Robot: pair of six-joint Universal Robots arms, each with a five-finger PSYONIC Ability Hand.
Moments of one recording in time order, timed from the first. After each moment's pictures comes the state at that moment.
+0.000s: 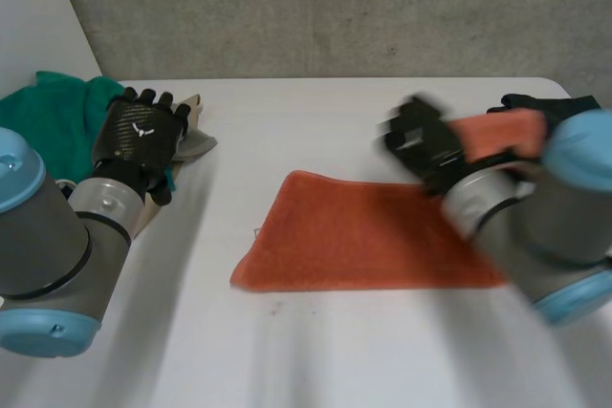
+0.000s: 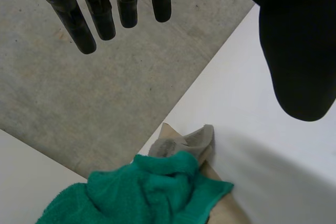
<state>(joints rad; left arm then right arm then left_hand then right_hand) 4.32 -1.79 -1.74 3.50 -1.65 3.73 2.01 -1.16 1.55 -0.34 1.26 2.00 0.19 0.21 0.21 0.20 0.05 1.12 1.18 1.19 1.20 0.99</state>
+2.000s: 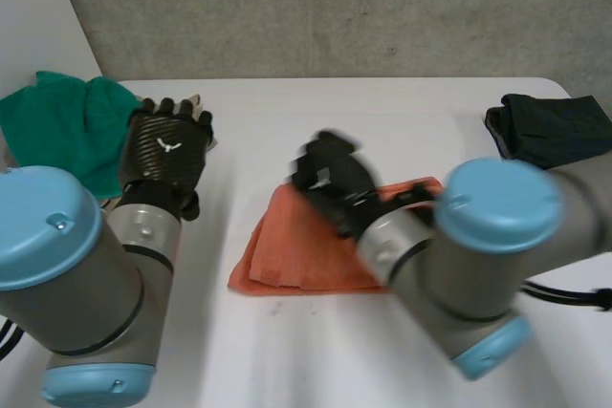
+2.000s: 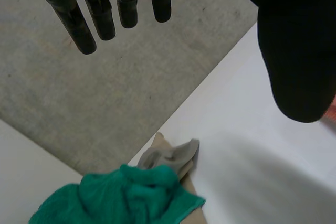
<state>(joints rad) 4.11 -1.79 -1.73 3.52 -1.92 3.68 2.28 -1.06 1.47 -0.33 1.35 2.10 0.19 0.21 0.22 0.21 0.05 0.87 1.17 1.19 1.20 1.03</state>
